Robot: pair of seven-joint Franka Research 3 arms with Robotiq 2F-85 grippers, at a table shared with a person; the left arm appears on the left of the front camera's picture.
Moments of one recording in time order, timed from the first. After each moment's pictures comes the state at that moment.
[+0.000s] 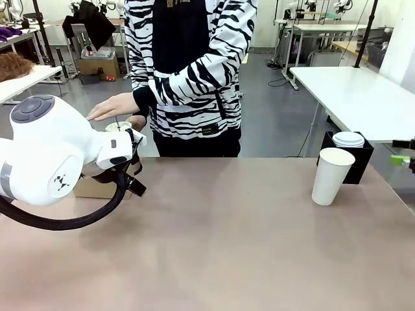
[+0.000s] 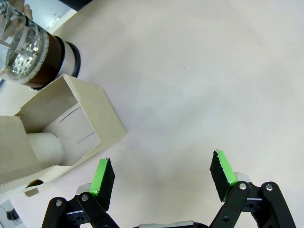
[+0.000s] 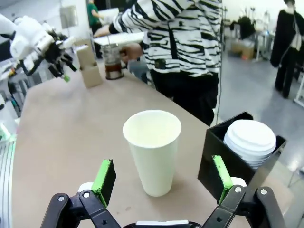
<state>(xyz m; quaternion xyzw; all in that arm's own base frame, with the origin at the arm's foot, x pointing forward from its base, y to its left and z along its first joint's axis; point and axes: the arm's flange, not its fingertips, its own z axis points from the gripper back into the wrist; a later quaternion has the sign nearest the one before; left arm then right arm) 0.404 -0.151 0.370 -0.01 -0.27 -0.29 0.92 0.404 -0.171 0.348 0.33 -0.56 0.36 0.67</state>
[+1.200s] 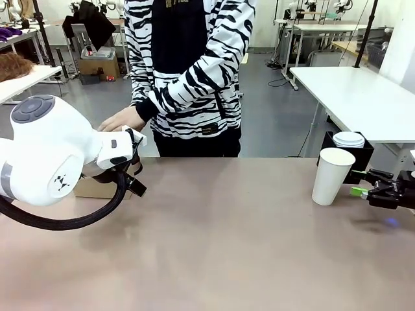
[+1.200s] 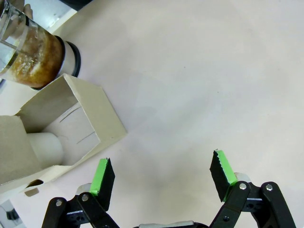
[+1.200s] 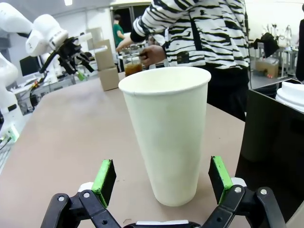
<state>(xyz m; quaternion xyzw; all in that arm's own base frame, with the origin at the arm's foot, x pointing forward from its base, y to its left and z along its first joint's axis) 0.404 -0.151 0.370 -0.01 -0.27 -0.29 0.92 0.440 -0.125 0.233 0.40 -0.57 0.35 0.63</state>
